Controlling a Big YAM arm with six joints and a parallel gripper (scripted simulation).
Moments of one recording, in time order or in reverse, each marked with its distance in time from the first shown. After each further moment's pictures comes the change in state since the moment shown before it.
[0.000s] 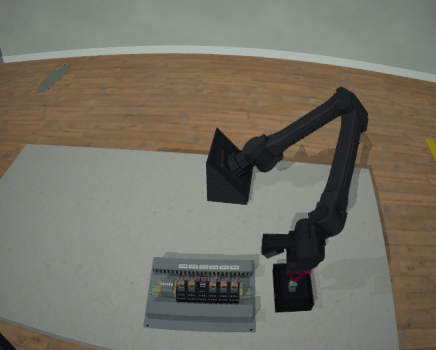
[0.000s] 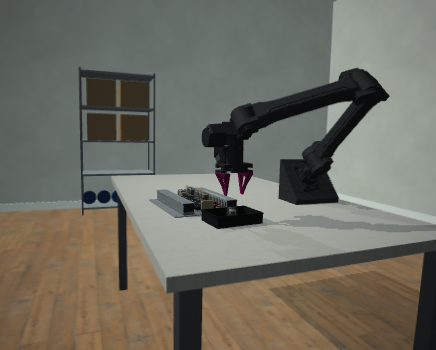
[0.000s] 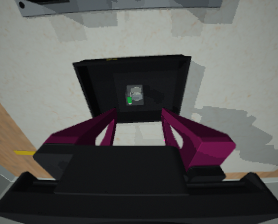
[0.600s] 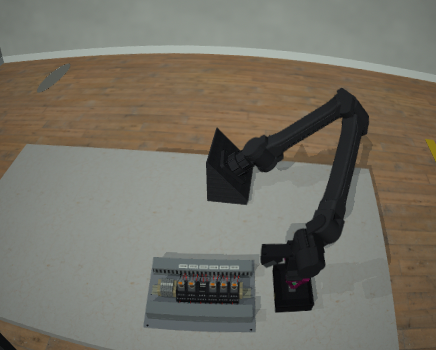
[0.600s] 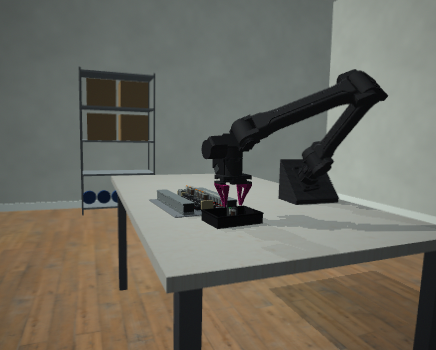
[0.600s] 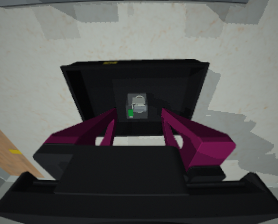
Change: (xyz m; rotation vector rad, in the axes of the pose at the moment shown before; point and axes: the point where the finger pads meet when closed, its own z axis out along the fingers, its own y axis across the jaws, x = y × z) arm 0.001 0.004 0.035 -0.010 0.000 -0.027
